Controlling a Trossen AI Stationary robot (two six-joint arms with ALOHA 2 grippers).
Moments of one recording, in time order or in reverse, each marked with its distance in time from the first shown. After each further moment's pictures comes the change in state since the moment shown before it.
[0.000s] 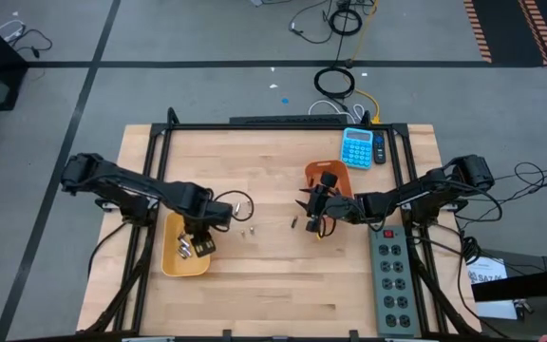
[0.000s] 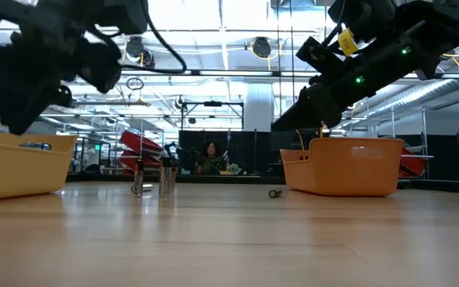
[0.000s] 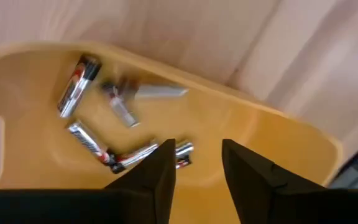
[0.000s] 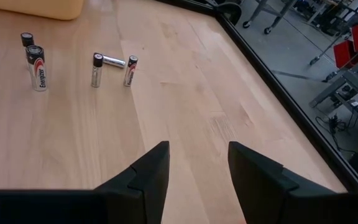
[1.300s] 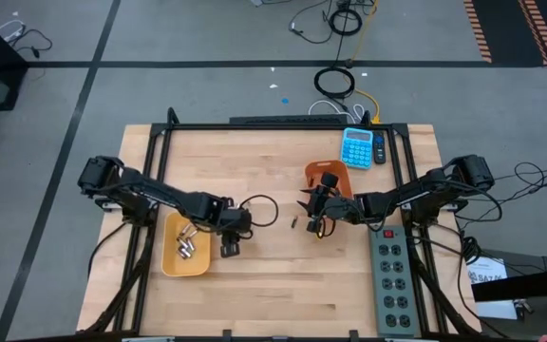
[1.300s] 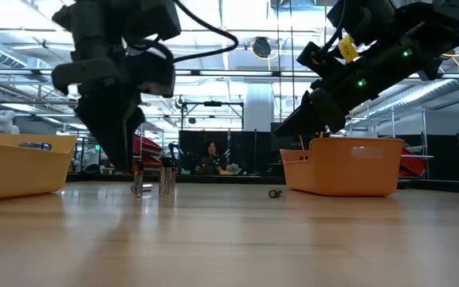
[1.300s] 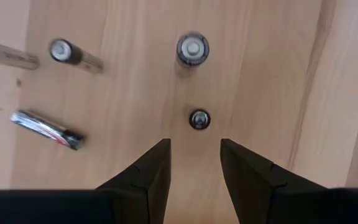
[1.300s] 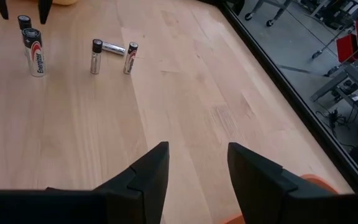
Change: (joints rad) left arm -0.018 0.171 -0.025 0.511 -0.324 0.276; right arm 0.000 0.000 0.000 -0.047 0.000 0.017
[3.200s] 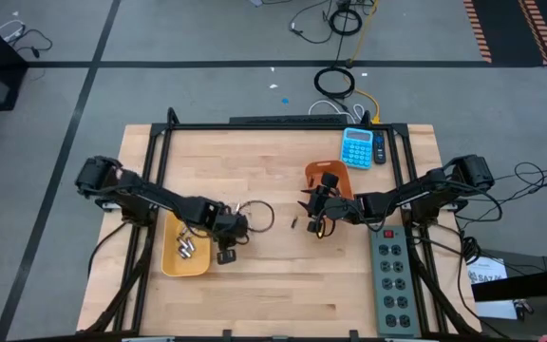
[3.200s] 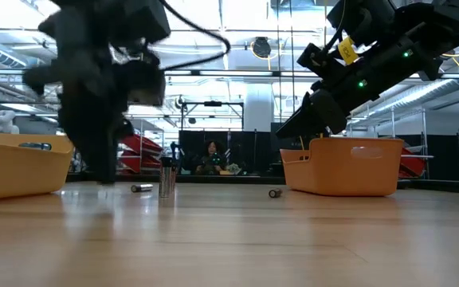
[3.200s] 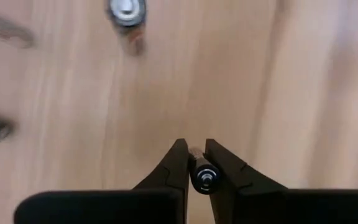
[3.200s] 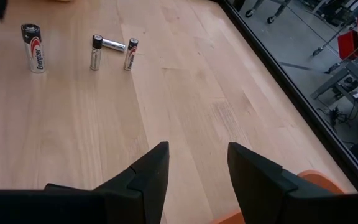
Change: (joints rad) left arm -0.039 -0.006 -0.069 0.096 0.086 -0.071; right arm 0.001 0.000 0.000 -0.013 0.000 0.010
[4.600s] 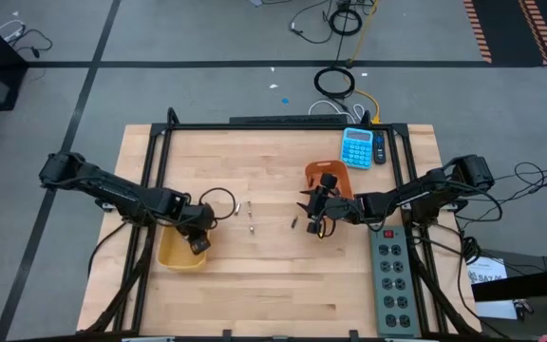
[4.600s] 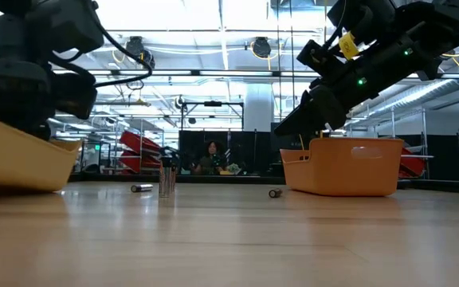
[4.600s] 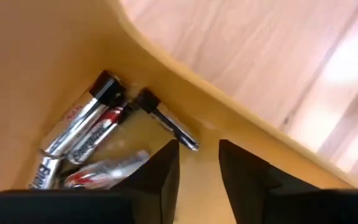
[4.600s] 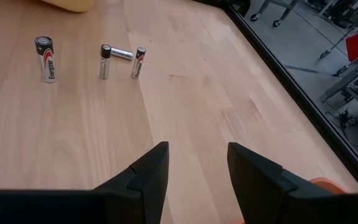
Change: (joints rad) left arm 0.010 -0.412 -0.318 -0.155 0.084 -0.390; right arm 0.000 0.000 0.000 0.024 -0.027 0.007
